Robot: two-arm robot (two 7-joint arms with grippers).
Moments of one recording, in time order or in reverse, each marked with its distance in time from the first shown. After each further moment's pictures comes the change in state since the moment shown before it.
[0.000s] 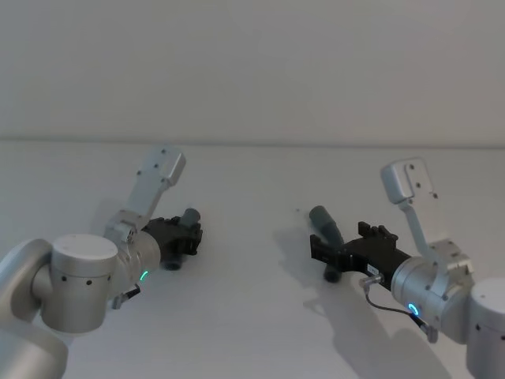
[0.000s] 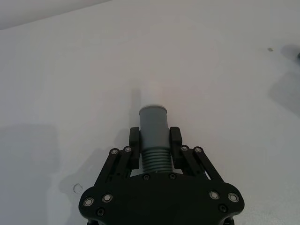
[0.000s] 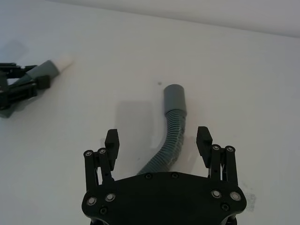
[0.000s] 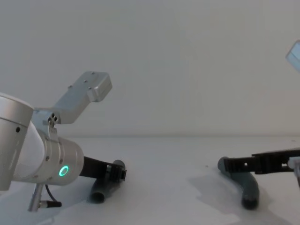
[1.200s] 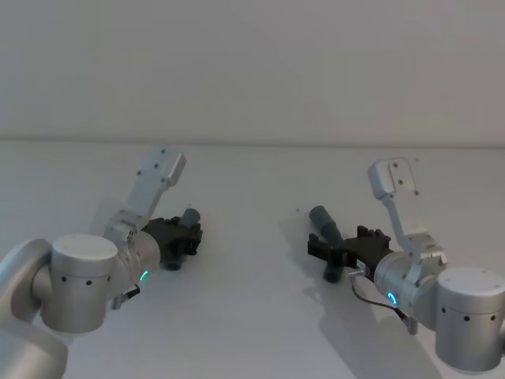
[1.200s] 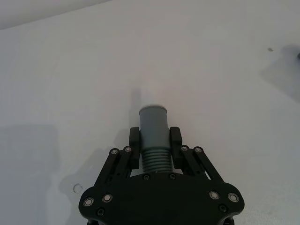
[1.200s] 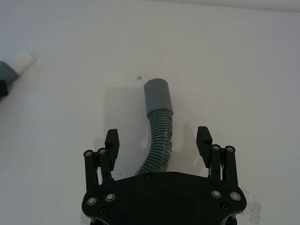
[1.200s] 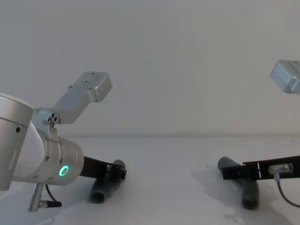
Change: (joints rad) left arm 0.000 0.000 0.000 0.000 0.000 0.000 0.000; right arm 0.065 -0.111 0.006 0.129 -0.055 0.043 -0.083
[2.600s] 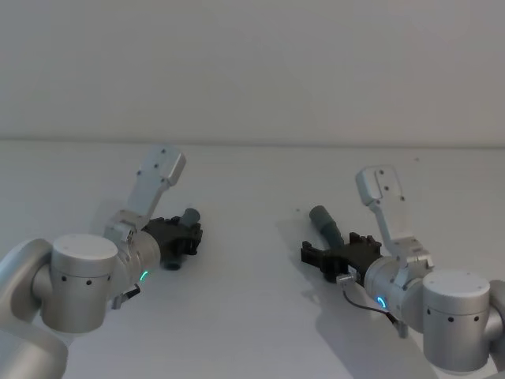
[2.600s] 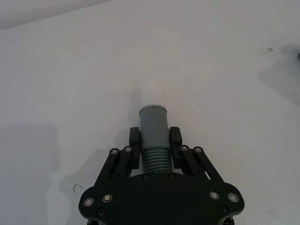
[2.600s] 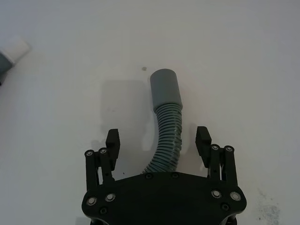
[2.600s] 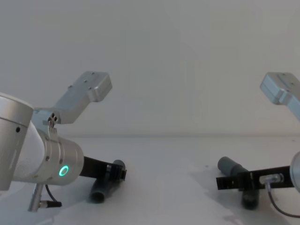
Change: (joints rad) left arm 0.000 0.000 0.000 0.000 0.000 0.000 0.000; right arm 0.013 -0.028 -0.009 0.051 -0.043 -0.002 0.016
